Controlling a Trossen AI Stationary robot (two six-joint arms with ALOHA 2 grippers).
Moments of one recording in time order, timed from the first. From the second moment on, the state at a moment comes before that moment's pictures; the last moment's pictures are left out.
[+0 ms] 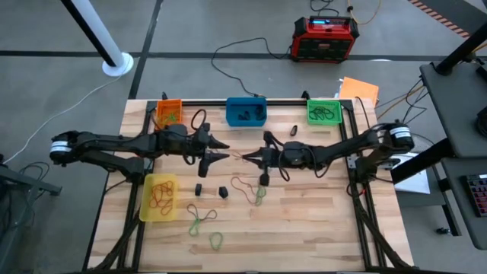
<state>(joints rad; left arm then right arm) 0.13 1.09 0.62 0.24 0.12 -0.11 0.03 1.61 0.81 0.68 0.15 -0.20</state>
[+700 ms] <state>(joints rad) 0.12 1.11 0.61 0.27 0.20 -0.11 0.02 1.73 1.02 0.73 0.07 -0.34</state>
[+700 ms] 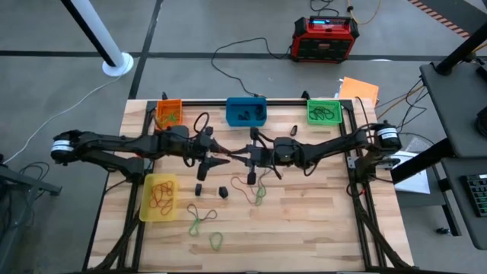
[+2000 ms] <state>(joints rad) 0.12 1.14 0.62 0.25 0.18 -0.19 -0.01 1.75 1.06 0.59 0.15 -0.17</state>
